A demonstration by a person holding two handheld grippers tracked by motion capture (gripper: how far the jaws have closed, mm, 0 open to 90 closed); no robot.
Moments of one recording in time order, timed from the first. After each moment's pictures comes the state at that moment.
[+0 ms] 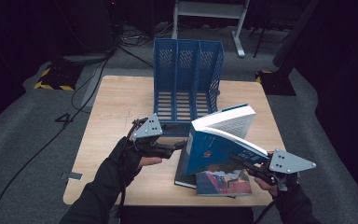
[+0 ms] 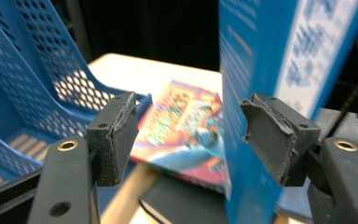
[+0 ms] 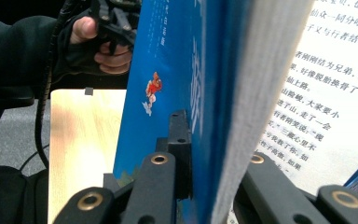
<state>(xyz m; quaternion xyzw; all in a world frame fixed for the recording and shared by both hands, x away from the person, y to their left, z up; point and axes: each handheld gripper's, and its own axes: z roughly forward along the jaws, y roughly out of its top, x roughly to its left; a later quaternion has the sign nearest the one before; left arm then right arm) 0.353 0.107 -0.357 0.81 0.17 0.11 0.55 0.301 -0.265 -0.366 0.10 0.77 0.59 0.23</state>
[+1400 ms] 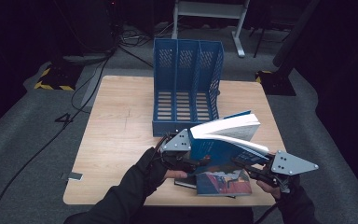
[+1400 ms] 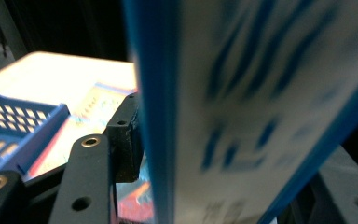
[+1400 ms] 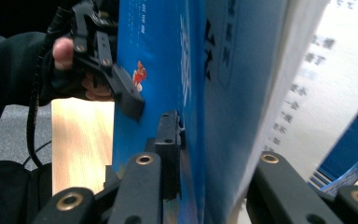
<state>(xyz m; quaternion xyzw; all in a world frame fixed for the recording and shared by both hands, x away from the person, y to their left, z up) 0.342 0.038 -0.368 0.82 0.10 0.06 0.56 0.298 -0.272 -0.369 0.11 0.77 0.59 0.22</state>
